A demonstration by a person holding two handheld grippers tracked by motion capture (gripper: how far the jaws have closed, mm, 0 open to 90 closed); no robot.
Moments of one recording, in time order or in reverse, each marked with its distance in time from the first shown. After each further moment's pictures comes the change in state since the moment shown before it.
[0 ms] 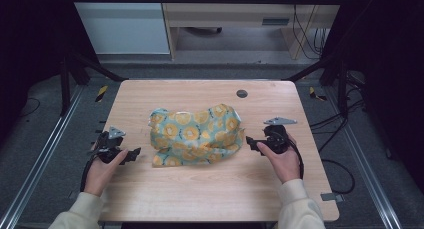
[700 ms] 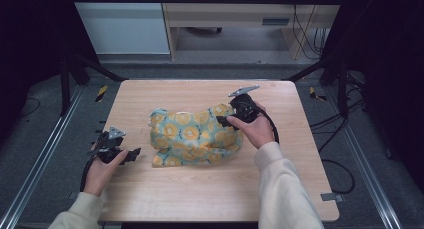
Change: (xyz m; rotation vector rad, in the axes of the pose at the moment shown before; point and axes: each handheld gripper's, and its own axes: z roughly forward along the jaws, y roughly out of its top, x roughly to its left) left arm 0.001 0.000 0.000 0.004 -0.006 0.007; right arm 0.051 0.099 0.044 0.066 0.129 -0.193
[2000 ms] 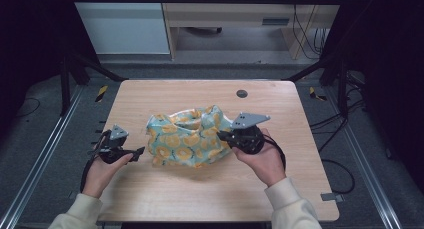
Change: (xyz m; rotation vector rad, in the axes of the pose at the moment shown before) left arm -0.017 0.016 -0.022 -0.061 -0.056 0.050; right arm 0.072 -0.048 -0.078 -0.189 0.157 -0.195
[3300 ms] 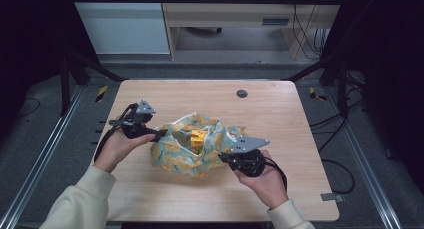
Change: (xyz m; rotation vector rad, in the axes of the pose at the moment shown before) left arm -0.046 0.111 0.000 0.041 -0.132 0.190; right arm 0.025 -0.045 0.001 0.047 0.026 0.003
